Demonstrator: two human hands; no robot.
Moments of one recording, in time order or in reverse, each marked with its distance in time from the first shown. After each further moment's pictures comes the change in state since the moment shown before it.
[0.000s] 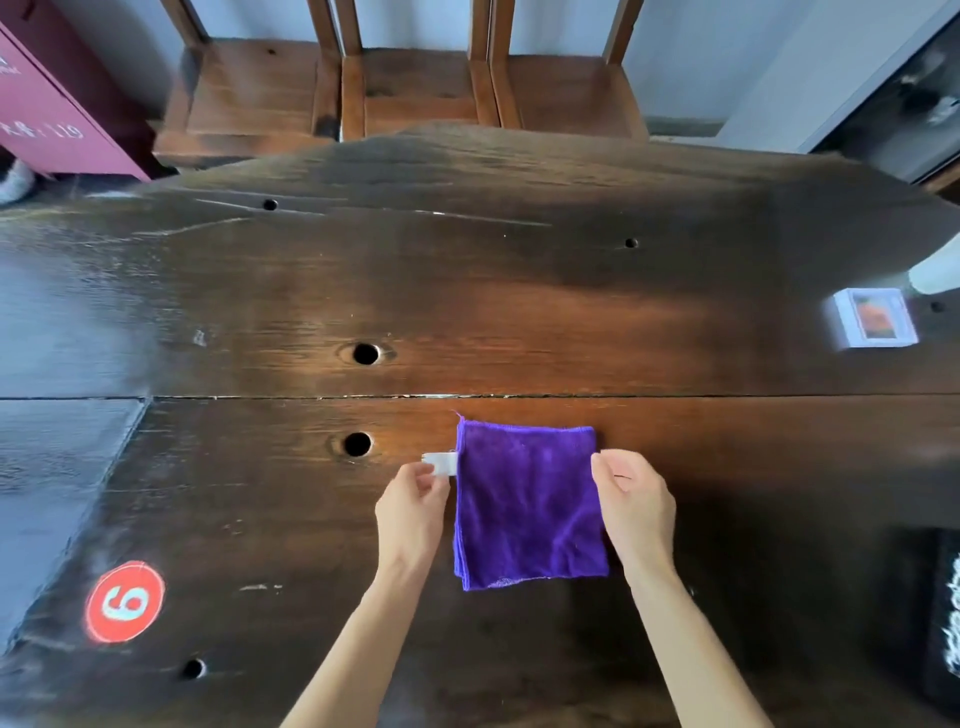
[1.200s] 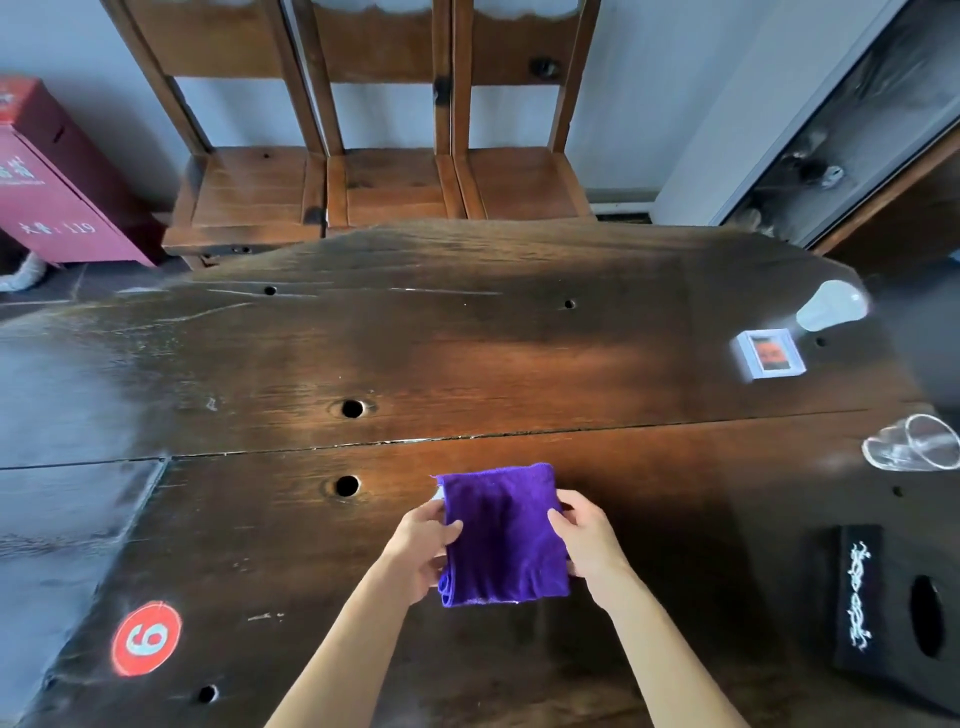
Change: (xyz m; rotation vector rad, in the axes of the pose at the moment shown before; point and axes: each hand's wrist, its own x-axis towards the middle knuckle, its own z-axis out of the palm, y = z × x) left_hand -0.037 0.043 -0.007 -0.369 -0.469 -0.363; right_hand -0.011 0.015 -0.028 0.160 -0.323 0.121
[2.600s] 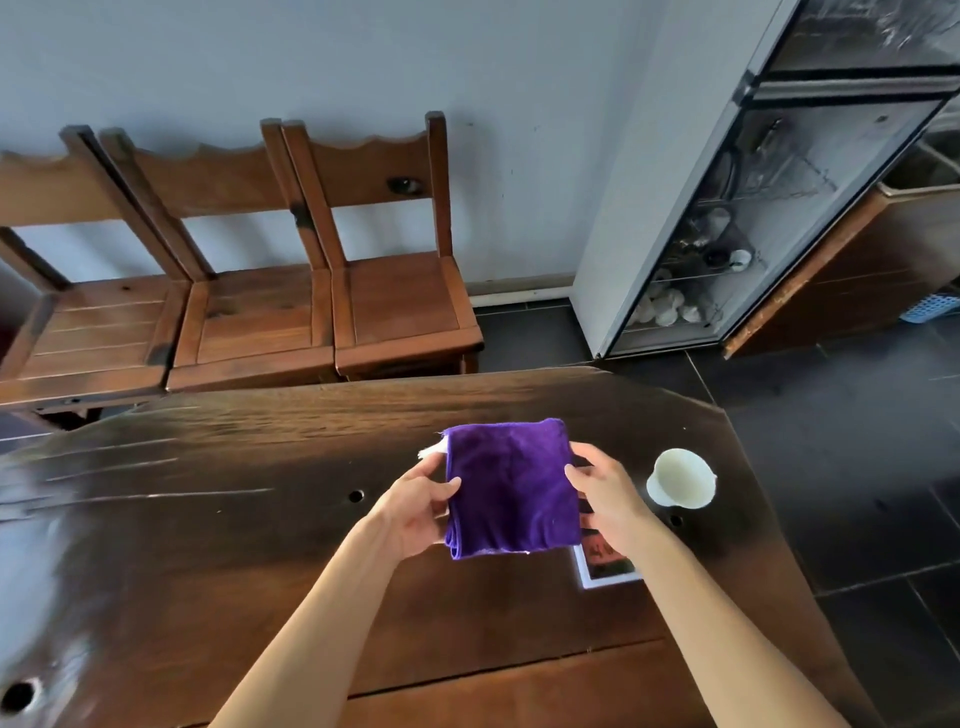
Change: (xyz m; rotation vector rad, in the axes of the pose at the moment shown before) left_hand 0.144 0.276 0.397 -0.109 -0.235 0.155; right_hand 0.306 -0.132 -0.413 0.312 -0.058 -0.144
